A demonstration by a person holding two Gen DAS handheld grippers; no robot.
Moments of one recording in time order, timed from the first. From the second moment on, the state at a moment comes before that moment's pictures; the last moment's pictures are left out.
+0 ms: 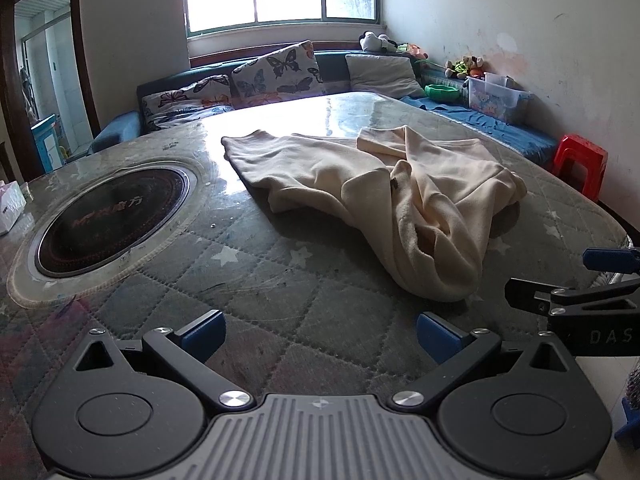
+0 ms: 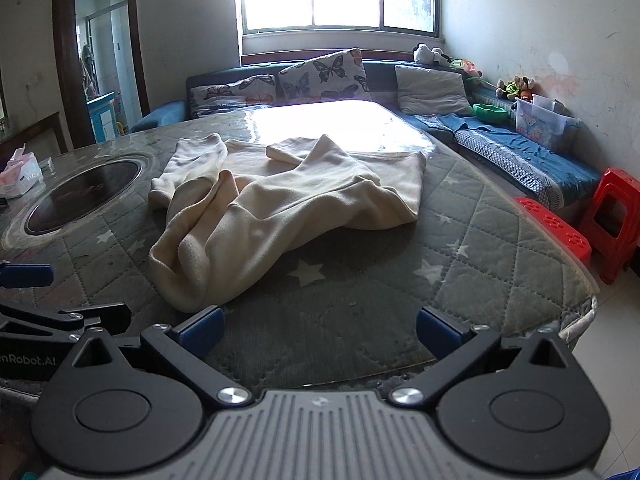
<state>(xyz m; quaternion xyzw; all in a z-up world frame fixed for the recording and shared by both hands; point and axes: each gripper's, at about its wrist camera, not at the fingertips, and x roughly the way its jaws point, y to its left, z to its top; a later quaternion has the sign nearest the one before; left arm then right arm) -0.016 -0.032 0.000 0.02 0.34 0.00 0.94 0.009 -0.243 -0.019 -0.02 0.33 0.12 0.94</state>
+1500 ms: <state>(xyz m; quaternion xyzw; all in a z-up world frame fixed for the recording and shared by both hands) 0.046 -0.008 0.037 0.03 0.32 0.00 0.95 0.081 -0.227 0.012 -0.03 0.32 0.14 0.94</state>
